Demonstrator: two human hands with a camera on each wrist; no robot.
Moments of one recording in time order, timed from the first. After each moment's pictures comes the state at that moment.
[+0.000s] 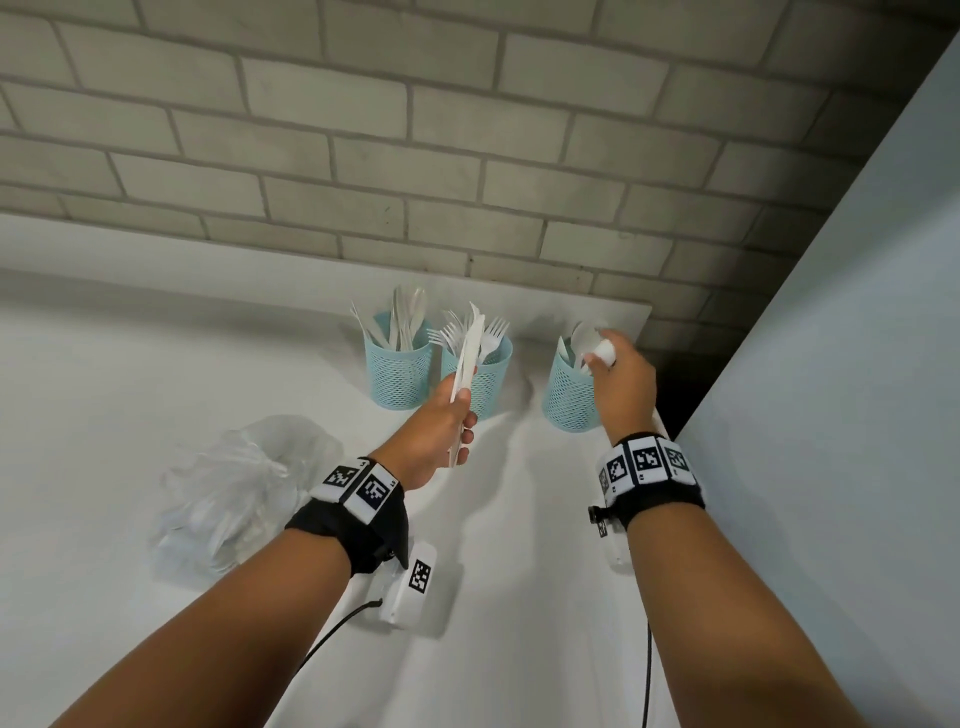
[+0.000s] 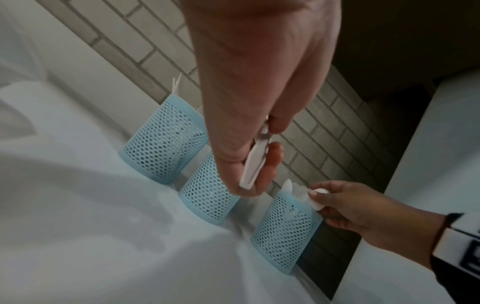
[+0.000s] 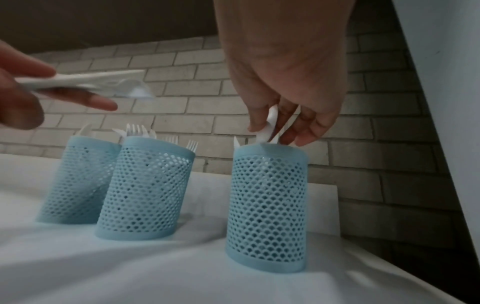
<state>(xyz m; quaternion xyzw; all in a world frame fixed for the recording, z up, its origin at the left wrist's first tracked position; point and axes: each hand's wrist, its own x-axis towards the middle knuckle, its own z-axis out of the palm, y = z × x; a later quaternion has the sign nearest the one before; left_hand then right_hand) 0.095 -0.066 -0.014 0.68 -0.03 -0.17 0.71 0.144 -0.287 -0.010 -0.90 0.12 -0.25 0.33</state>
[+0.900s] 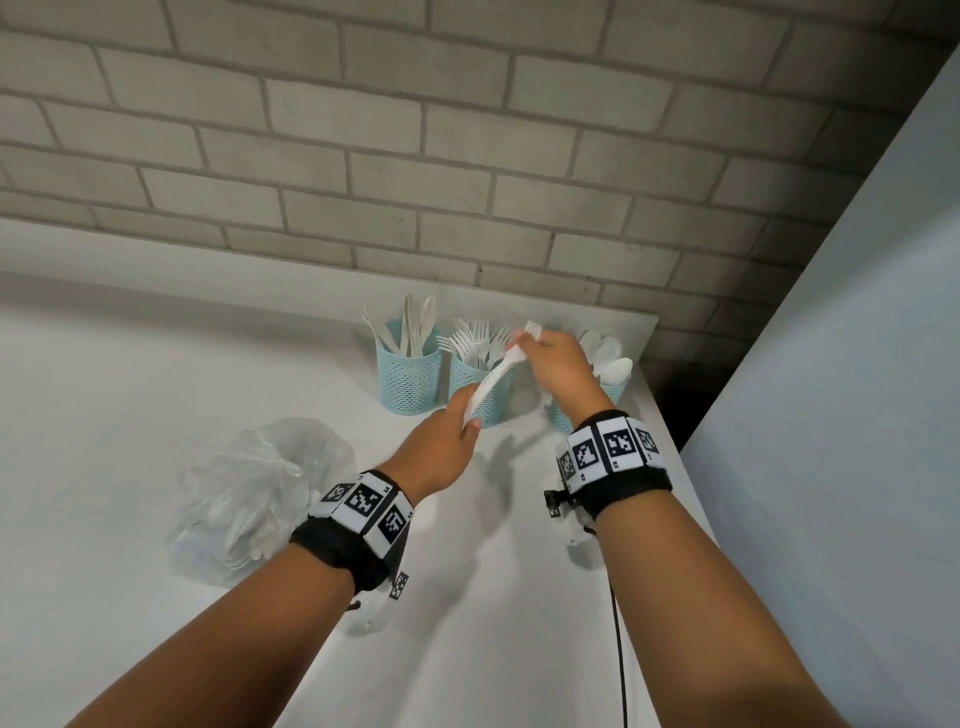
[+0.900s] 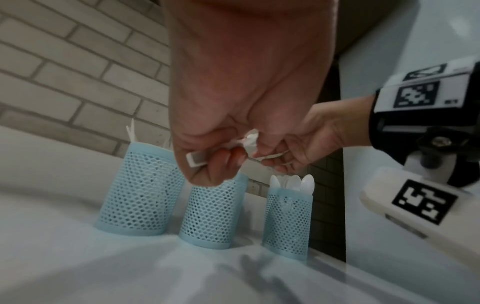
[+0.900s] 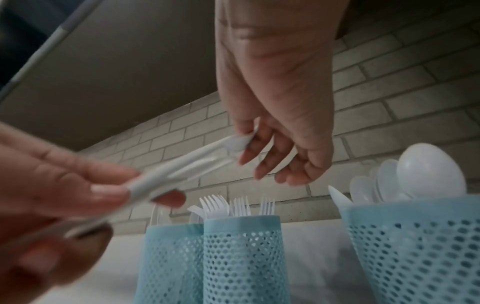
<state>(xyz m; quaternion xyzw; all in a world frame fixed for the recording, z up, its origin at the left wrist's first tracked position) 0.086 -0.058 -0.024 0.89 -0.15 -0.02 0.42 0.139 -0.206 0.041 -0.87 0.04 -0.06 0.49</state>
